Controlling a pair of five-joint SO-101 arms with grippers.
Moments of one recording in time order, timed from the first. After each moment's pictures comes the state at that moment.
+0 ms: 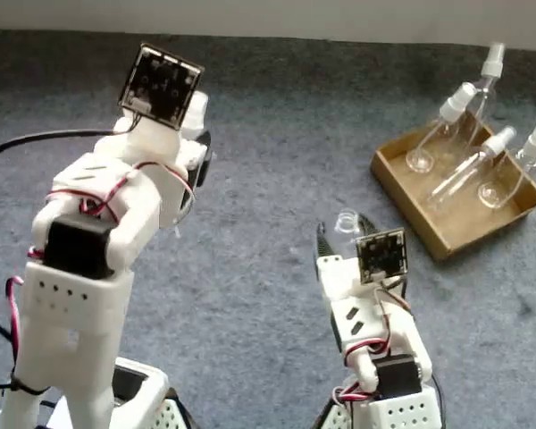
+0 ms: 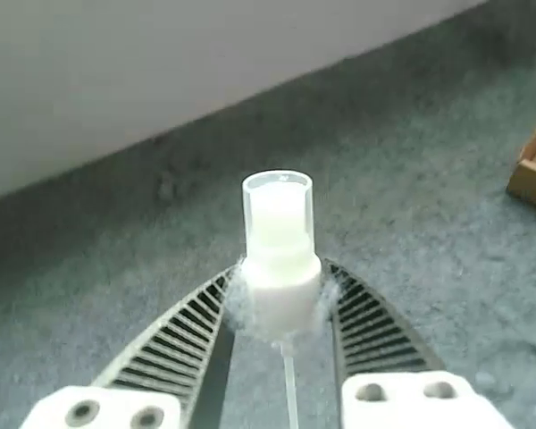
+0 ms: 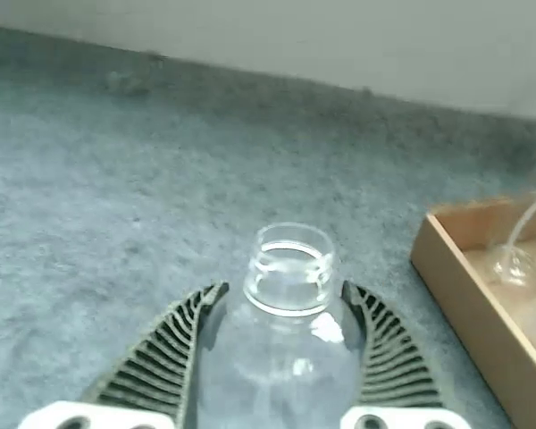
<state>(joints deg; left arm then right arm) 8.4 -40.3 13.7 65.3 -5.4 -16.6 -104.6 93.0 34.8 5.3</state>
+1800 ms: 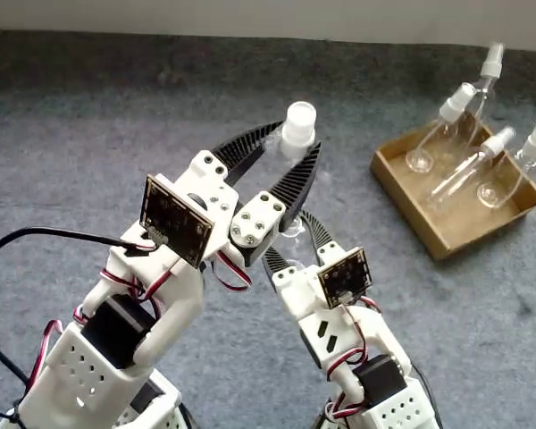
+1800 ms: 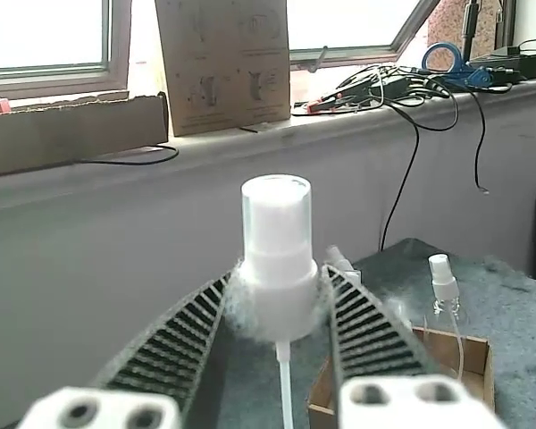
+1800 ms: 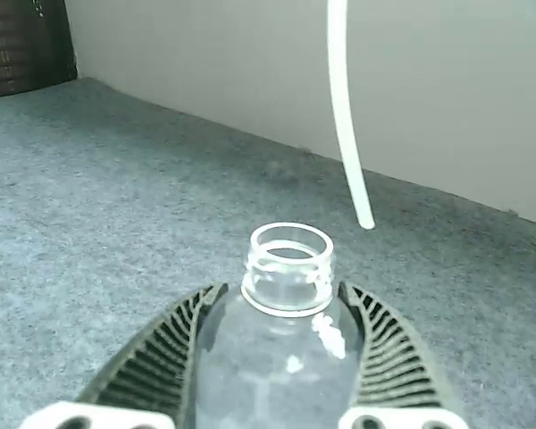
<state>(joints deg) 33.7 -61.4 40.5 22.8 -0.2 -33.2 -104.5 95.6 23.1 5.3</state>
